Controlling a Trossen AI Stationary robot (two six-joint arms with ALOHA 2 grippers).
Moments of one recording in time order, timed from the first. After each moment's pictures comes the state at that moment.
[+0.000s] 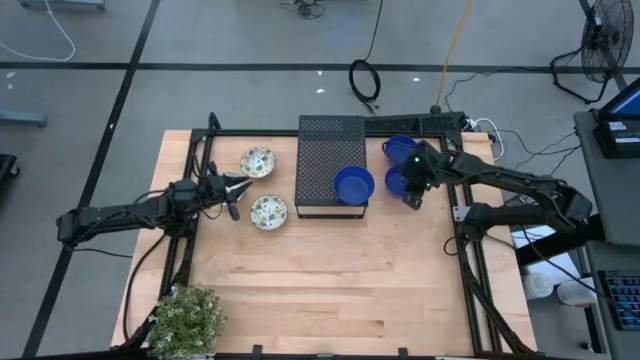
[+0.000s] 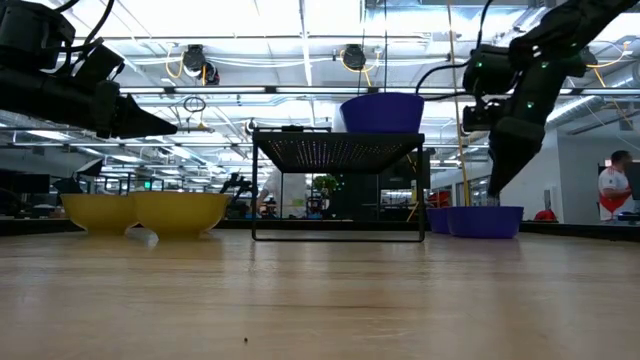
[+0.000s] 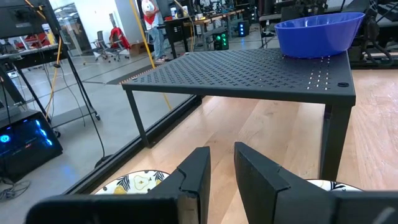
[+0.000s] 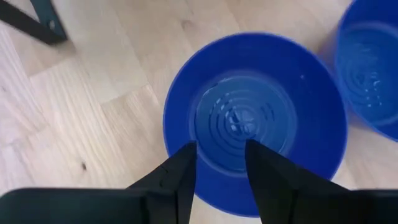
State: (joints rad) left arm 0.24 0.25 0.02 0.13 -0.26 0.12; right arm -0.63 1.08 0.62 -0.64 -0.08 -0.14
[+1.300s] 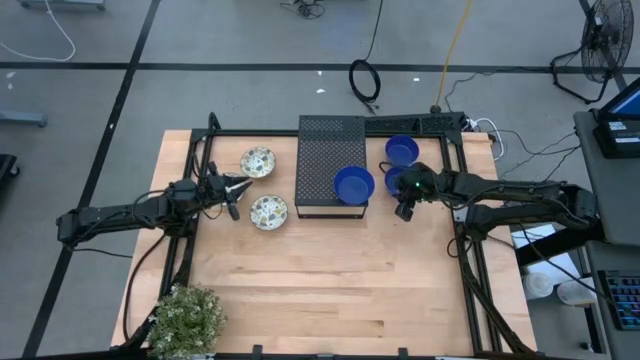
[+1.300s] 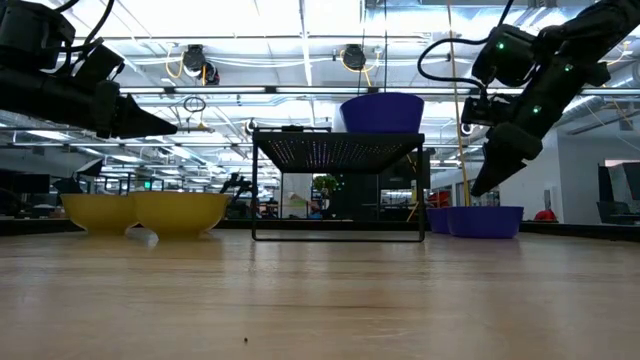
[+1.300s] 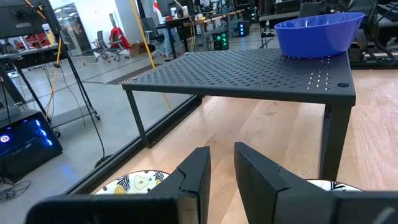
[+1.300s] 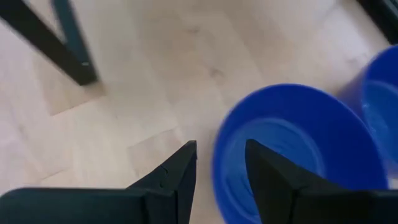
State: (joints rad) left arm 0.24 0.25 0.02 0.13 -0.26 0.12; right arm -0.36 1.00 0.46 -0.36 0.13 0.03
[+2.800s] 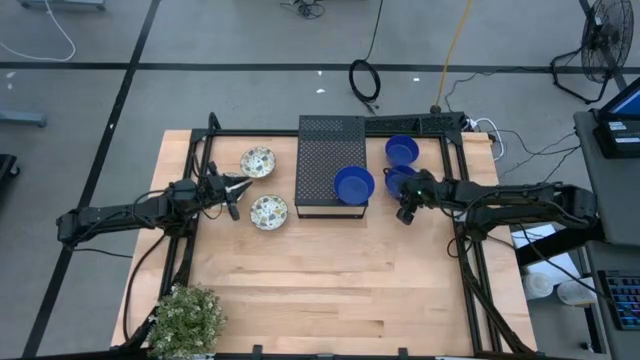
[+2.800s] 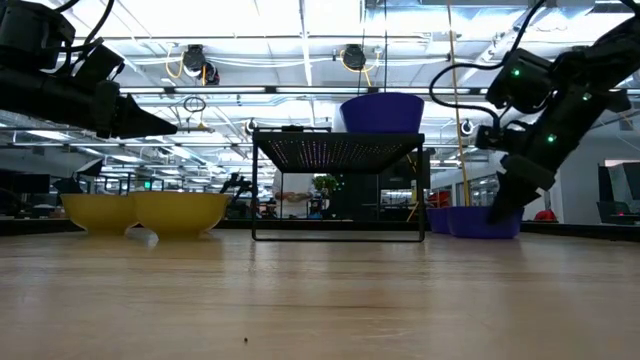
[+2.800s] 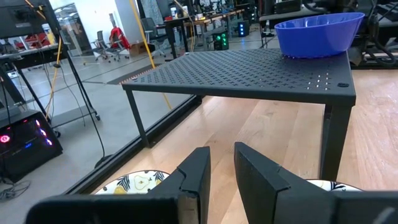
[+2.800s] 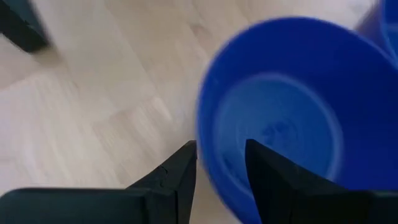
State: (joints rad) left arm 0.24 0.25 0.02 0.13 -0.26 0.12; right arm -0.36 1.01 0.30 -0.21 0.18 0.11
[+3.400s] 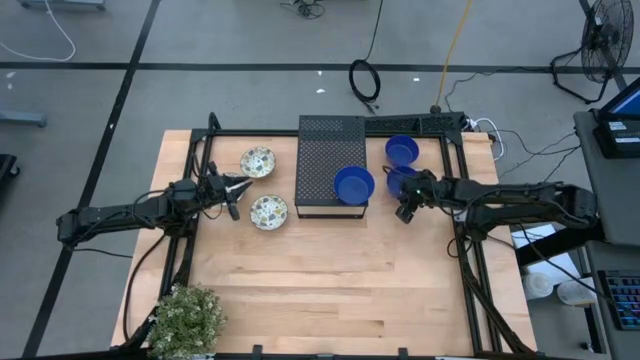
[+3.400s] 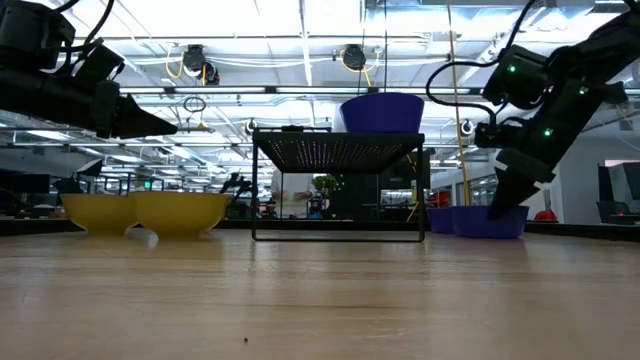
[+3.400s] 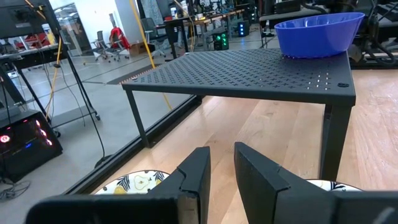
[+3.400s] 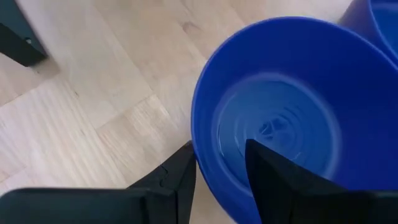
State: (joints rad) left arm 0.24 0.25 0.02 0.13 -0.26 0.12; right arm -0.36 1.01 0.35 -0.30 0.18 0.21
